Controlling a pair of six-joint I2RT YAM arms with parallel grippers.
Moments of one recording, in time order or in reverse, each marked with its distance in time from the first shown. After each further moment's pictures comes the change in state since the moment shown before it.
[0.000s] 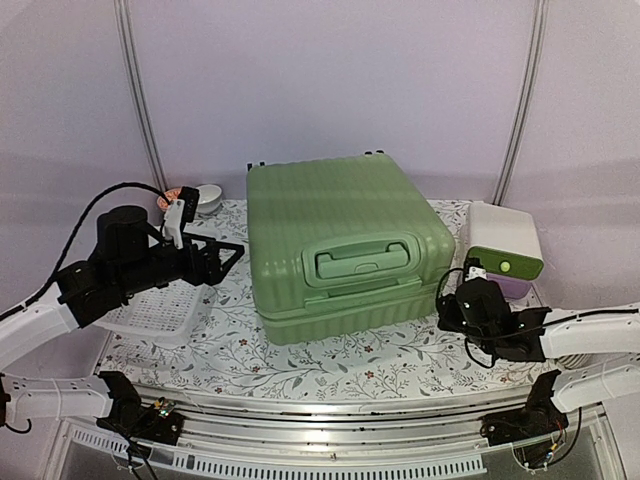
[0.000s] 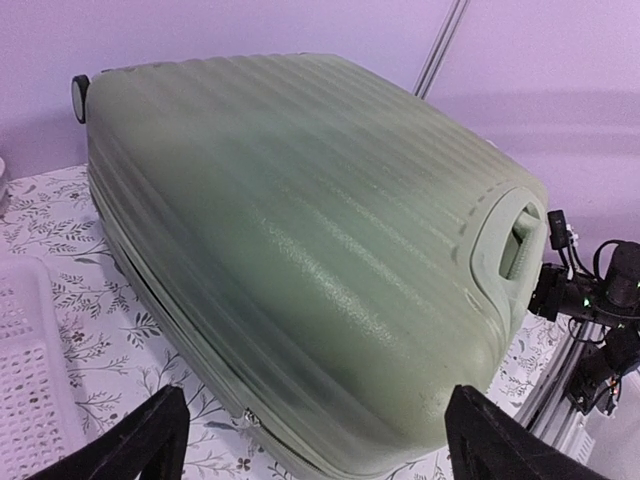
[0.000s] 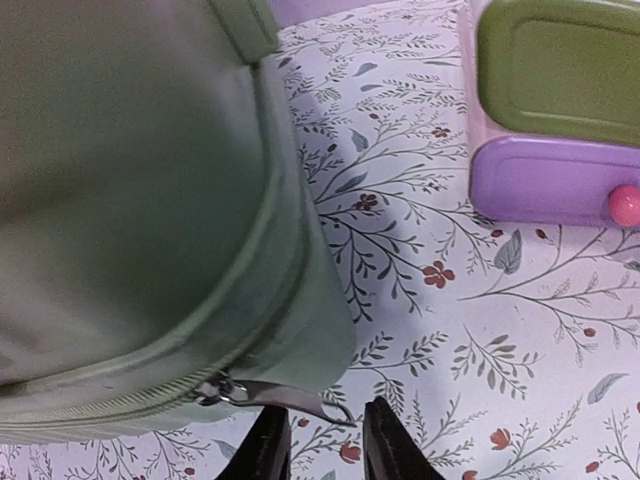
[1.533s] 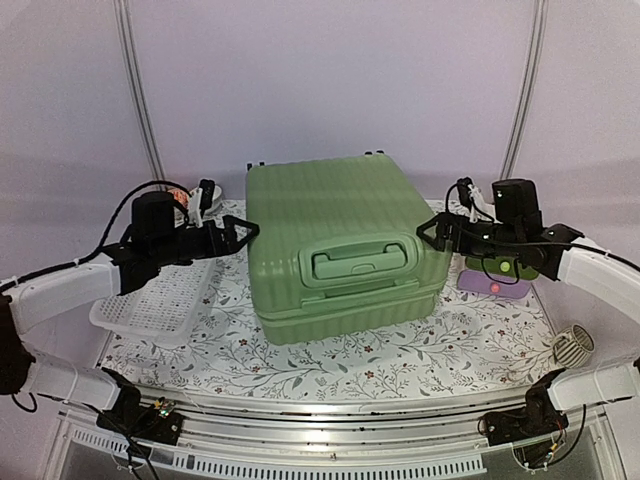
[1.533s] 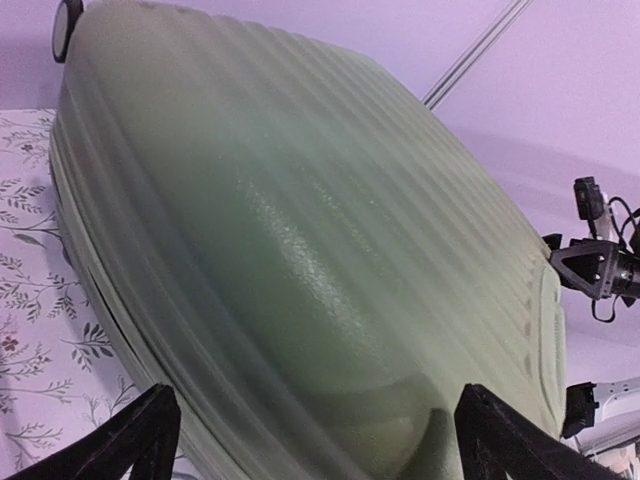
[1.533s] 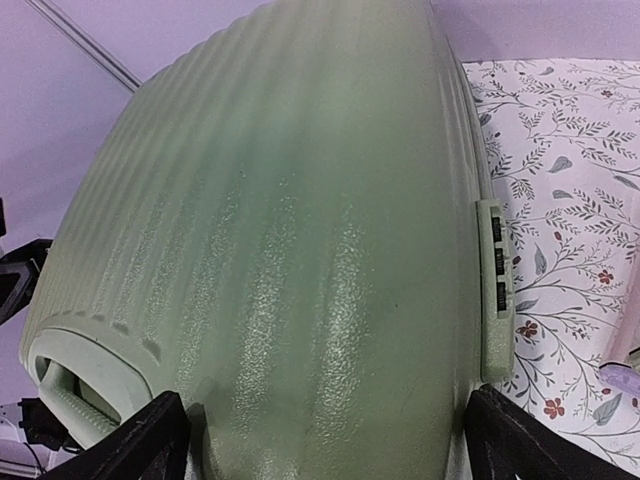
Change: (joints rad) left arm 0.239 0.315 0.018 0.294 0.300 -0.182; right arm -0.394 0.070 0.542 -0.333 -0.838 -0.279
